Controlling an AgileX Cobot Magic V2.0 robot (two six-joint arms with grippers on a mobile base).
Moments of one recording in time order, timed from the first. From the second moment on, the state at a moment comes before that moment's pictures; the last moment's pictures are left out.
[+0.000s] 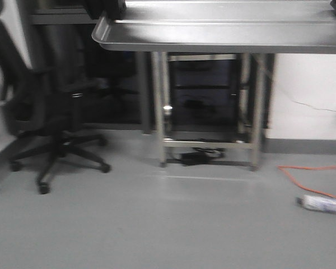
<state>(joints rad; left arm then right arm) -0.88 1.57 -1.56 0.31 1.14 -0.71 0.38 1.27 -1.27 -0.10 1.11 0.40</state>
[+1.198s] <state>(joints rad) -0.88 1.57 -1.56 0.31 1.14 -0.71 0.38 1.27 -1.27 -0.10 1.11 0.40</state>
